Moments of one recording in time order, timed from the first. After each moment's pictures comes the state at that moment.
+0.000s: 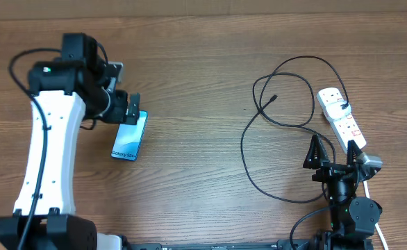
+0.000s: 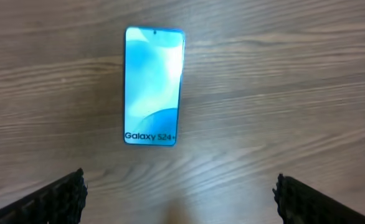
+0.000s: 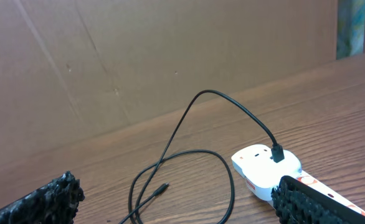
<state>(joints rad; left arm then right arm) 0.01 1.61 1.57 -1.34 0.11 0.10 -0.16 0.01 0.02 -0.02 -0.11 0.31</state>
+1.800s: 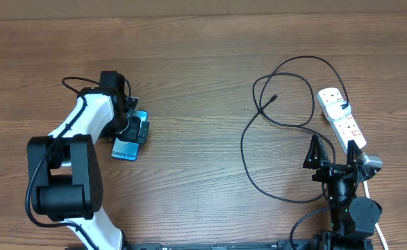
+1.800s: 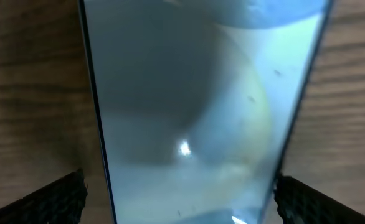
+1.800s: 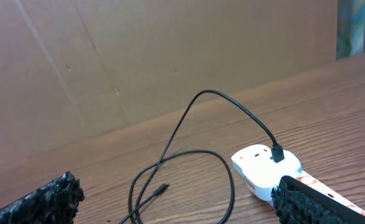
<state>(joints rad) 0.01 1.91 1.20 -0.85 -0.03 0.16 -0.16 0.01 0.02 -0.02 -0.11 0.31</state>
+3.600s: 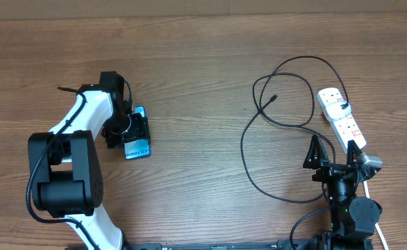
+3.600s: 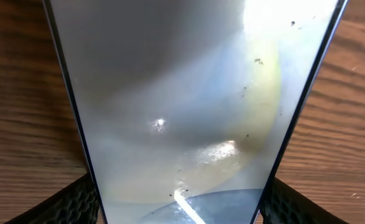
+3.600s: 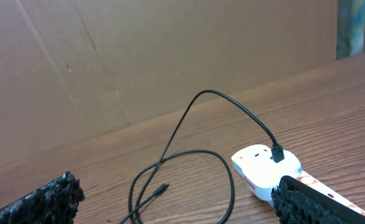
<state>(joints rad) 0.02 1.94 1.23 -0.94 0.15 -0.21 -0.16 0.01 0.02 -0.02 -0.11 0.31</state>
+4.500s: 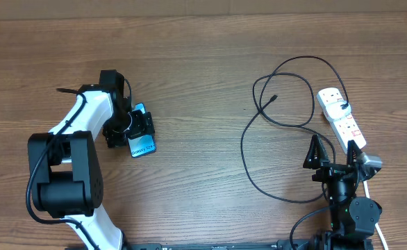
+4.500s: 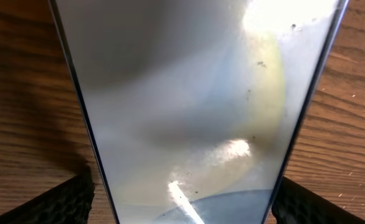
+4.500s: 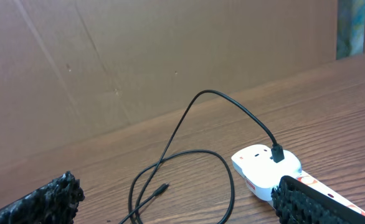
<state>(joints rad) 0.01 1.94 1.23 -0.90 0.19 -0.26 -0.16 0.01 0.02 -0.02 -0.11 0.31</state>
